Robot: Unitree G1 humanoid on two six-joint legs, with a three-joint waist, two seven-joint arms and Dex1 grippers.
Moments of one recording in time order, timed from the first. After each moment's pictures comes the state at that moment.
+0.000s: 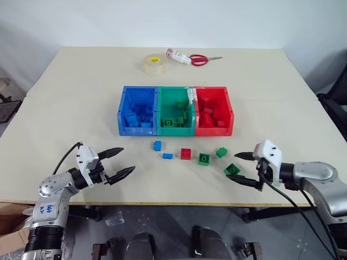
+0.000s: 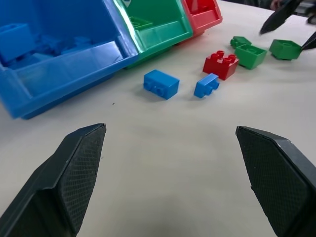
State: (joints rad) left arm -0.12 0.55 0.22 0.15 -0.43 0.01 -1.05; right arm -0.19 -0.82 0.00 -0.12 0.34 0.42 1.03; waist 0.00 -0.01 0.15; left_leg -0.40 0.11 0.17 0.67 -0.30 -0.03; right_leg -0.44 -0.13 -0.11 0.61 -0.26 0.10
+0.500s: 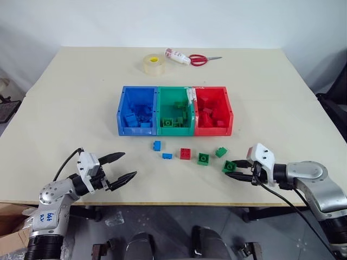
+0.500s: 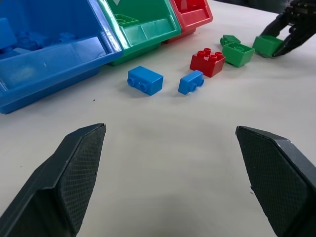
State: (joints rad) left arm -0.06 0.53 0.22 0.09 -0.44 0.00 -1.03; right arm -0.23 -0.80 0.02 -0.08 0.32 0.35 1.05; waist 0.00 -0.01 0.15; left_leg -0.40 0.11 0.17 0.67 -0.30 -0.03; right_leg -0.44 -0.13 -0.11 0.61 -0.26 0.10
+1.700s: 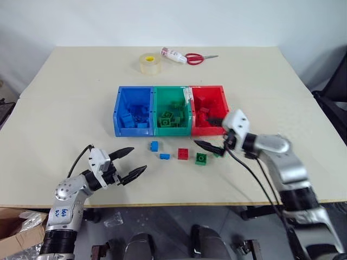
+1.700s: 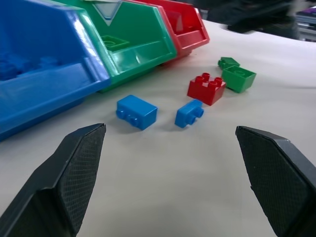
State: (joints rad) left arm -0.12 0.46 0.14 0.11 -0.43 -0.02 -0.98; right arm -0.38 -0.62 0.00 -0.11 0.31 0.31 0.95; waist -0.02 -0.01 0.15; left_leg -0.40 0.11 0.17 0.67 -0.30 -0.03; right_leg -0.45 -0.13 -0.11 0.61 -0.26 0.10
